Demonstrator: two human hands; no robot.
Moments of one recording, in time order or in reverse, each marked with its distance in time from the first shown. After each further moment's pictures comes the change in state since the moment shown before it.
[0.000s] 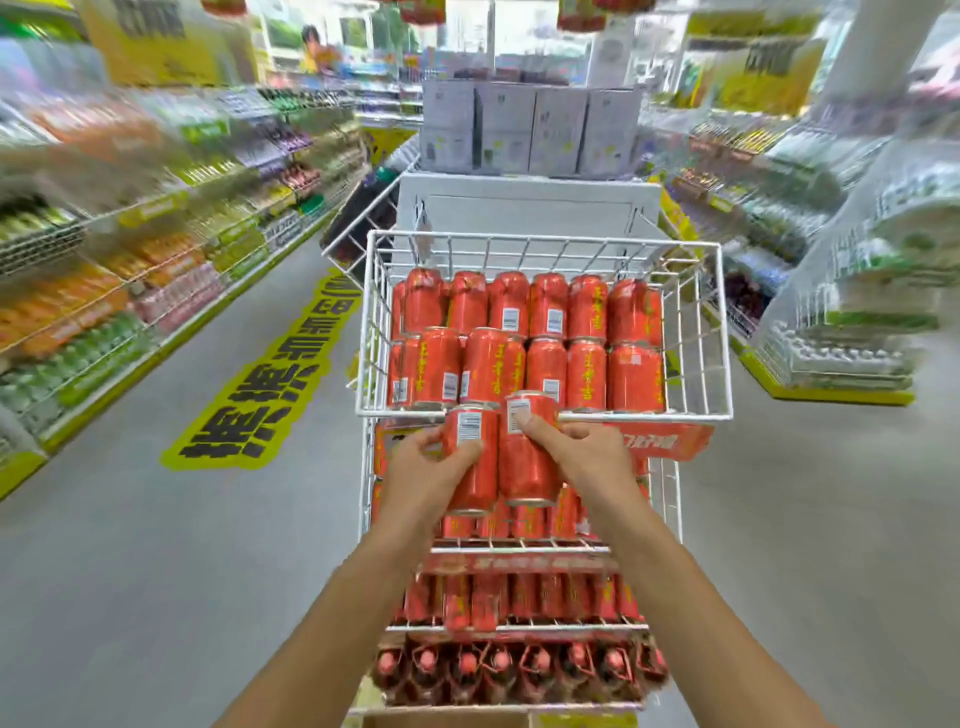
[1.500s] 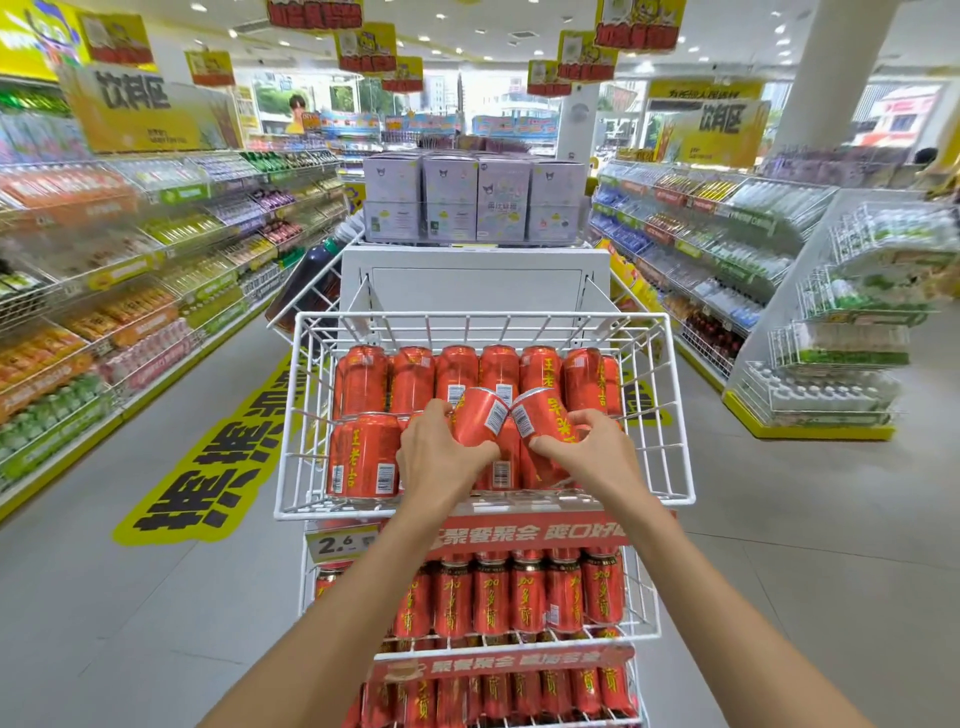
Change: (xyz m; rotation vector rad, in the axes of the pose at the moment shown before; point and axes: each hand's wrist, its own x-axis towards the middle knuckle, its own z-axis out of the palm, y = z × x) left_hand 0.087 0.077 0.117 0.660 0.149 0.307; right_hand 0.134 -0.027 -0.085 -0.317 0.130 -0.155
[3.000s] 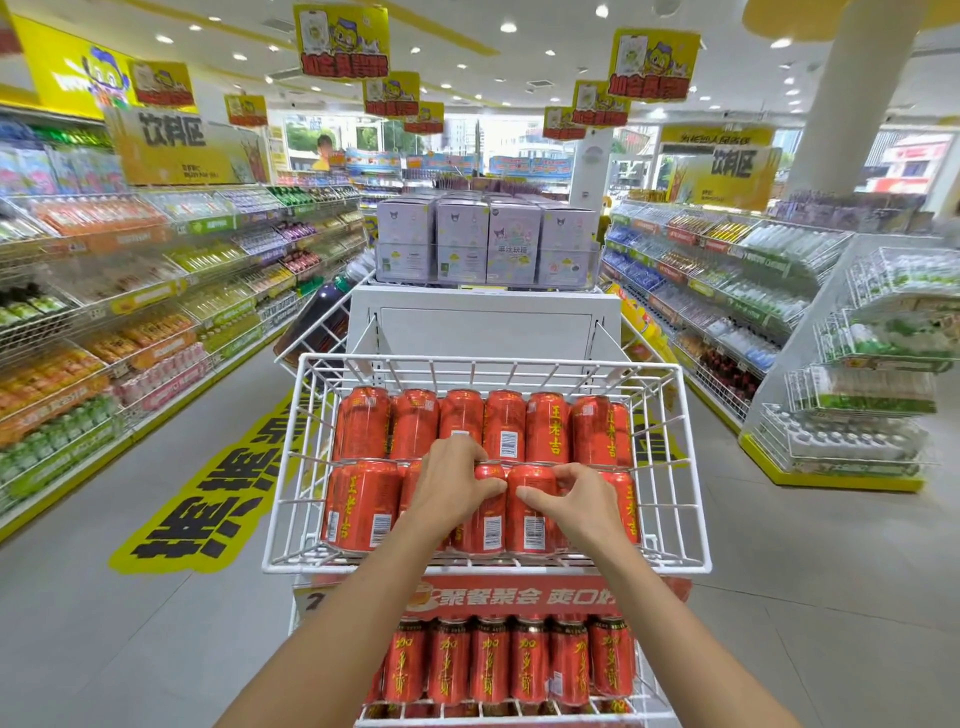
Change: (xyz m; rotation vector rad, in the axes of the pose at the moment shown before) left_hand 0.061 0.002 0.021 0.282 -0.168 0.299; right_hand 0.039 0.018 0.031 -0.016 -0.052 -0.058
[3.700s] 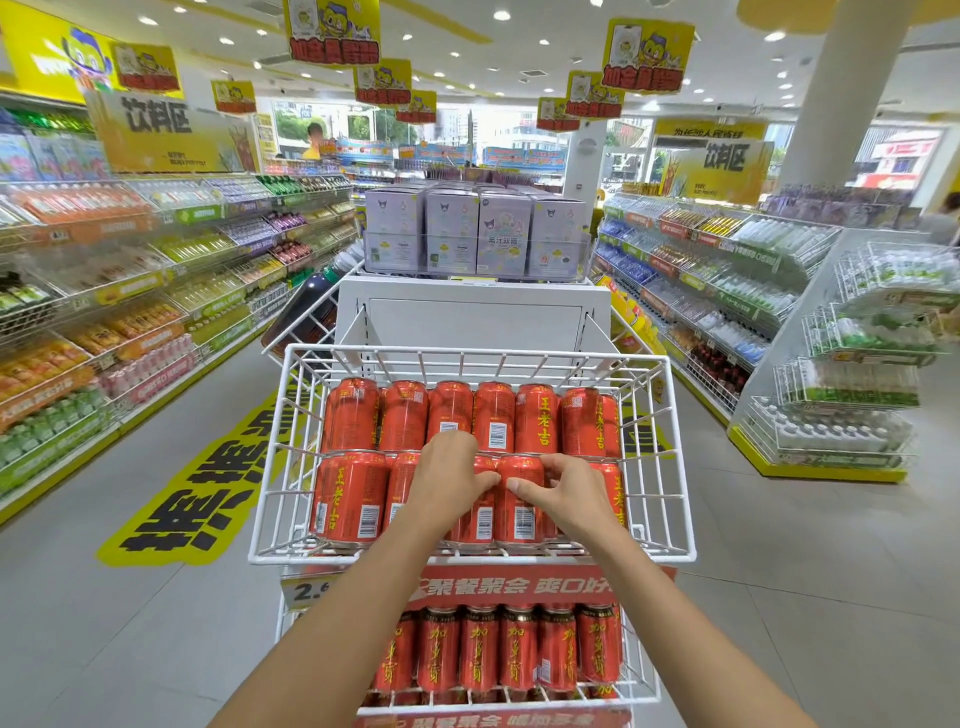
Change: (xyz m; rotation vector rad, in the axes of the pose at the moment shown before) left_hand 0.008 0.001 0.015 0.172 -0.016 0.023; right_hand -0.001 -0.002 -0.011 -0.051 -0.111 -0.090
